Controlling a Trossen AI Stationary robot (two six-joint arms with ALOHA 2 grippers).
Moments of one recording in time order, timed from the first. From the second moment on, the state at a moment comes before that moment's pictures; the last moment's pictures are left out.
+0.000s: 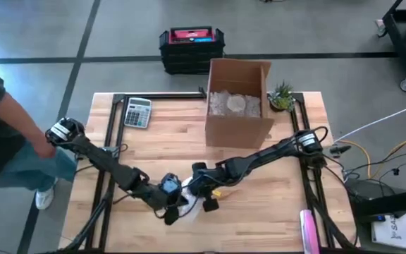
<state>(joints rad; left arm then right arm) -0.59 1.44 0.91 -0.12 -0.32 -0.82 0.24 2.13 1.52 -0.34 -0.05 -0.04</state>
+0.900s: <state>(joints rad) -0.52 1.56 0.90 -0.10 -0.44 -0.81 0.24 2.09 1.70 -0.63 -0.05 -0.09</state>
